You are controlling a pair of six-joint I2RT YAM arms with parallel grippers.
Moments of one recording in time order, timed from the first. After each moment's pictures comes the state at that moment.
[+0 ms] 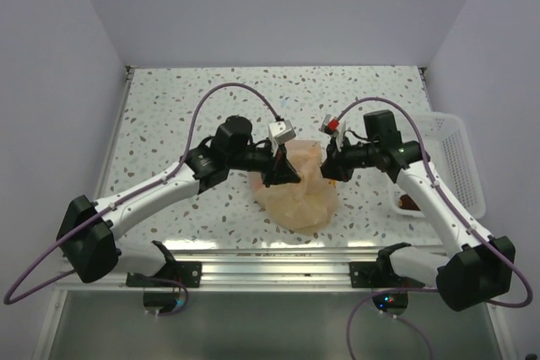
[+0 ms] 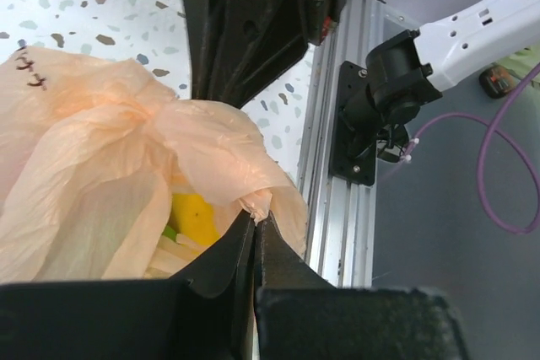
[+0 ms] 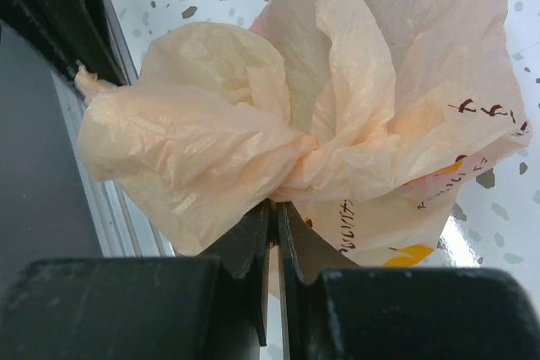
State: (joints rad) left arm -0.79 1.34 1.02 -0.07 0.67 -0.17; right arm 0.31 1.17 1.00 -0.70 -0.80 -0.39
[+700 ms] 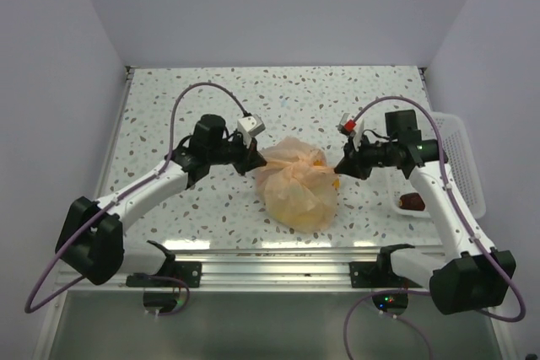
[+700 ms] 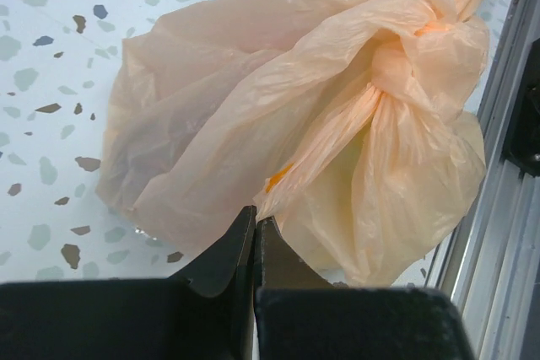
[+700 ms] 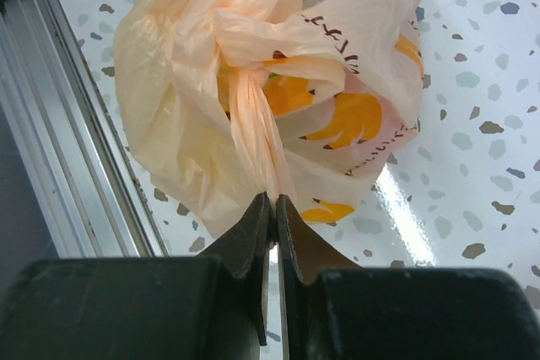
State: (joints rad) left arm -0.54 1.33 0.86 -0.07 0.55 0.04; right arm 0.14 1.13 1.05 -0.89 -0.78 -0.62
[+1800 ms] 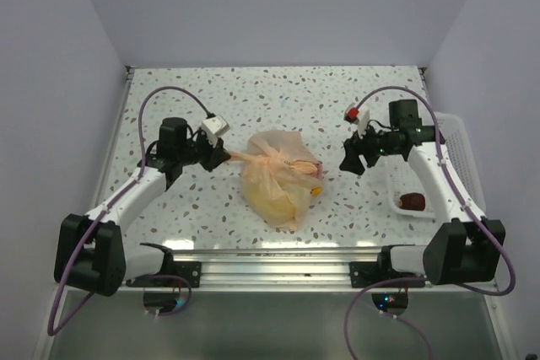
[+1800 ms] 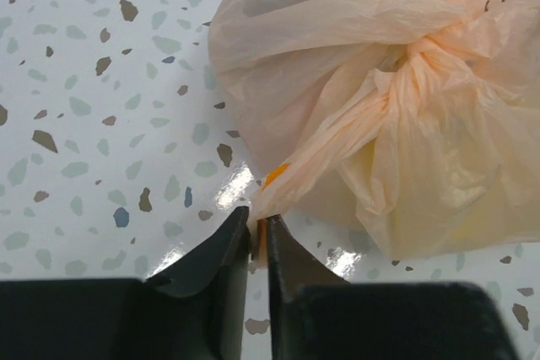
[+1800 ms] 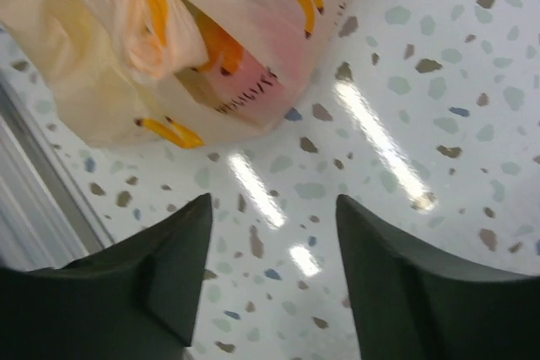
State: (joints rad) left arm -0.22 1.25 0.73 -0.08 0.57 0.29; right arm 0.03 1.29 1.08 -0.87 -0.68 -0.69
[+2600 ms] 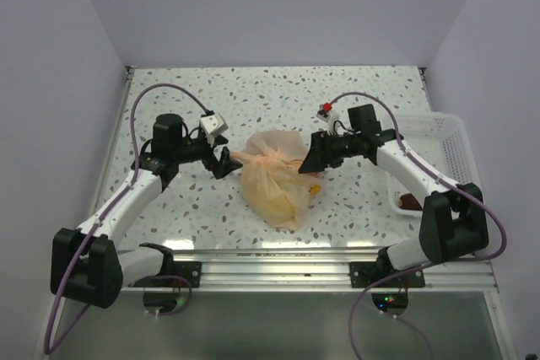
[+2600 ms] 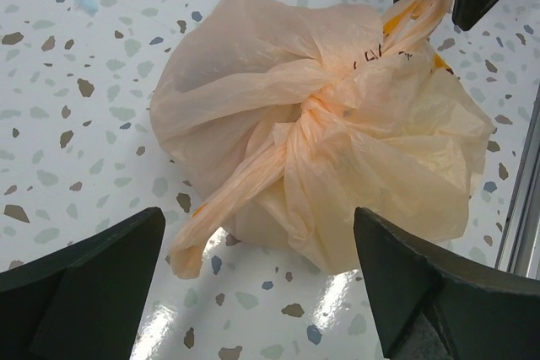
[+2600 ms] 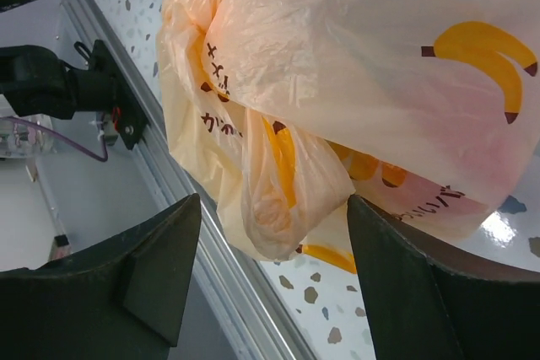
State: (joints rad) left arm -0.22 1.18 0.76 -0.10 0.77 0.27; right arm 0.28 1.45 1.01 -0.50 -0.82 0.11
